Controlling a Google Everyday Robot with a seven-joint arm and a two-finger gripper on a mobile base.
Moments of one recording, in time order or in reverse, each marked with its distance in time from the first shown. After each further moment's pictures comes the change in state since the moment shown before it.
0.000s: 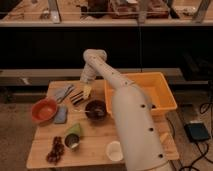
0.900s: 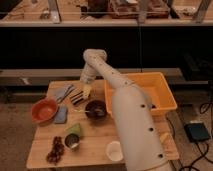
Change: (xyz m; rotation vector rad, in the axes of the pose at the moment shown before) arm -0.005 0.000 -0.003 0.002 -0.009 0.016
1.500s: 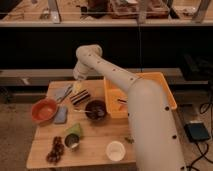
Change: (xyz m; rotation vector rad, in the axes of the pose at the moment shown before) arm -0.073 0.011 -0.048 0.179 -0.044 0.161
